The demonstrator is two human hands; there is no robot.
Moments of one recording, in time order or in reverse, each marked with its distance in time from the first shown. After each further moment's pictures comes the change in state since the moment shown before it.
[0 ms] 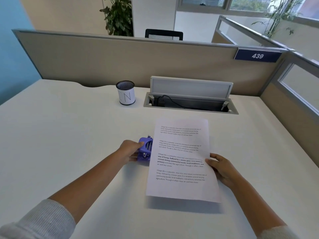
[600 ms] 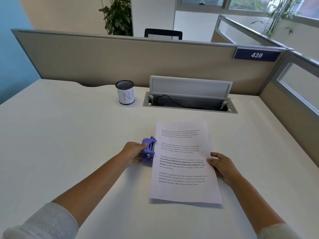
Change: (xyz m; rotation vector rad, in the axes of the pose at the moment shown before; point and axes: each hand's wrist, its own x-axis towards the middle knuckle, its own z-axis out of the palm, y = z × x) left_hand -0.008 -0.007 0.010 -0.047 -0.056 0.018; right_hand 0.002 0.001 -0.004 -0.104 0.091 -0.044
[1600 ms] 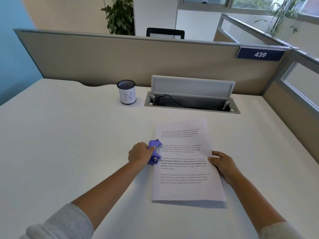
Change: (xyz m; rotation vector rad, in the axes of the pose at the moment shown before) left_hand 0.014 -0.015 0.029 0.705 0.339 0.216; right_hand 0.001 -0.007 0.005 0.010 0.020 -0.034
